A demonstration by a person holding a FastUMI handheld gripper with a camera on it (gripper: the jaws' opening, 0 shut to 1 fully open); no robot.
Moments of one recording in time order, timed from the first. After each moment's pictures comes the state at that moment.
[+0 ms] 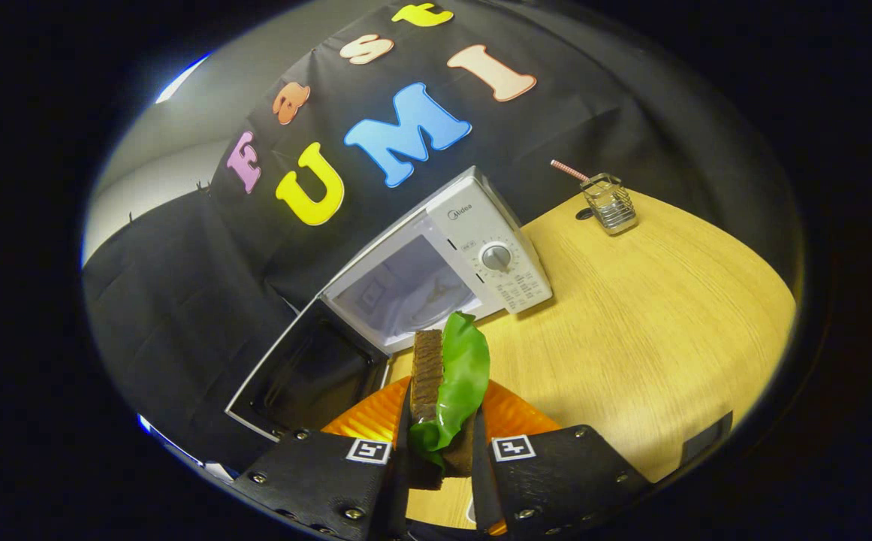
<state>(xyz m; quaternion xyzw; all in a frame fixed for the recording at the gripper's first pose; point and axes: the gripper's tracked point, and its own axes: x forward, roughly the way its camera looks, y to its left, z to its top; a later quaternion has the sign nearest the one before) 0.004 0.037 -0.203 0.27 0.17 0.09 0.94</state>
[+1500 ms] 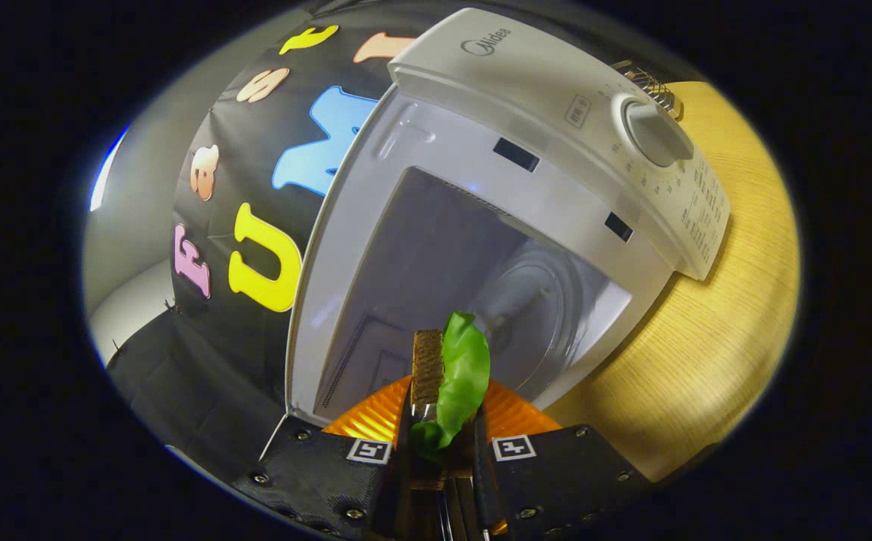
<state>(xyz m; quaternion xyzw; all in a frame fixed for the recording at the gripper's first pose) 0.276 0.154 -0.237 0.47 0.08 0.03 0.88</state>
